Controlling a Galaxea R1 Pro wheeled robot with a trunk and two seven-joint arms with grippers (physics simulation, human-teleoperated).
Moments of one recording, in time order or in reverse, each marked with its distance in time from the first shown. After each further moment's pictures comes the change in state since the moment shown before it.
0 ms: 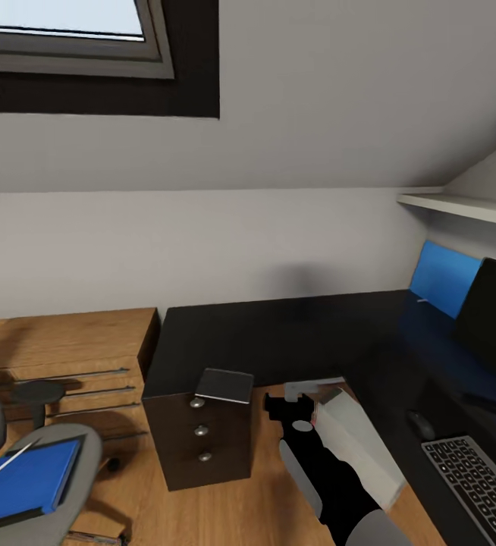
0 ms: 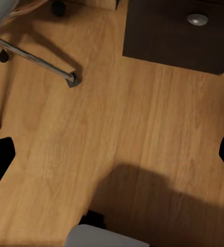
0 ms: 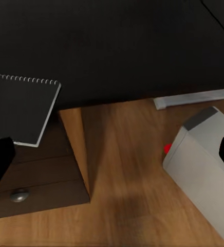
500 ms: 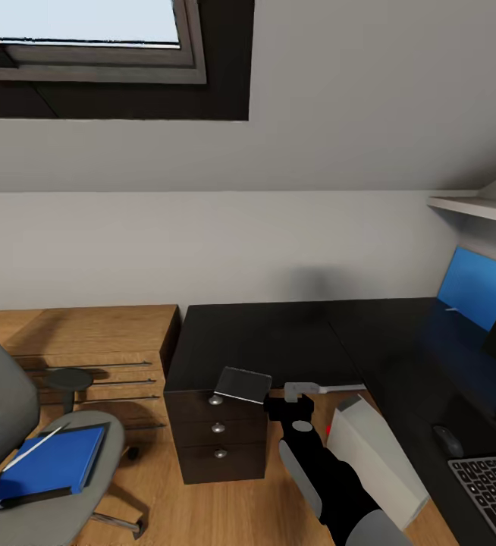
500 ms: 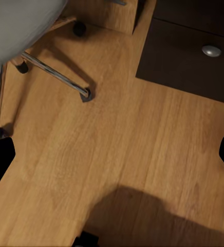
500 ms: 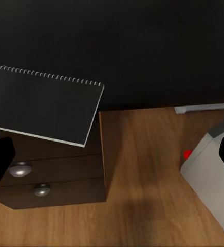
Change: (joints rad) left arm 0.000 -0.003 -0.007 -0.002 -0.006 -0.087 -0.003; right arm 0.000 0.000 0.000 0.002 -0.001 0.001 0.001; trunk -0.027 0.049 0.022
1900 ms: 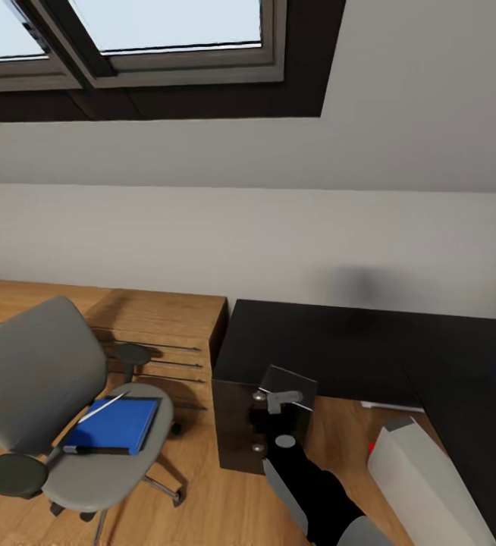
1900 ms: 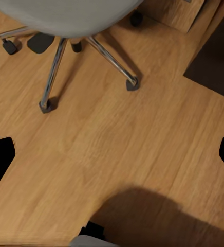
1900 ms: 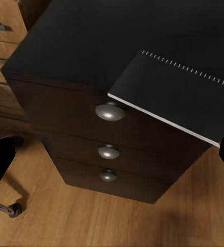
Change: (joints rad) left arm 0.000 0.001 0.005 0.016 0.004 -0.011 0.004; right arm 0.000 0.035 0.112 0.087 0.004 -0.072 -0.001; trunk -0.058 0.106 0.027
